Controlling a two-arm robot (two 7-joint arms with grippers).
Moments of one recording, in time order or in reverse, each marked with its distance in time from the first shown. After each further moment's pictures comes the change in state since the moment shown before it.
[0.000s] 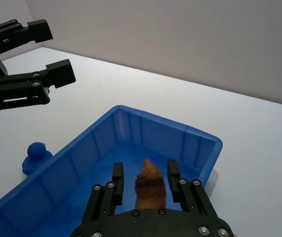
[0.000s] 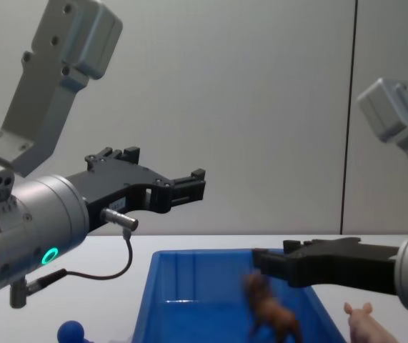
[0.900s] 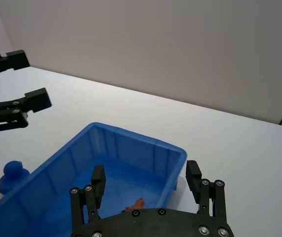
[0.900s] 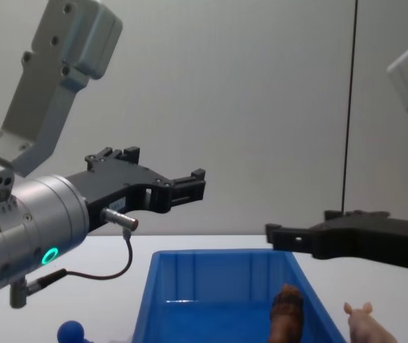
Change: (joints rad) left arm 0.000 0.000 0.000 0.000 0.000 0.000 0.000; right arm -0.031 0.024 0.016 -0.076 0.013 -0.018 -0.093
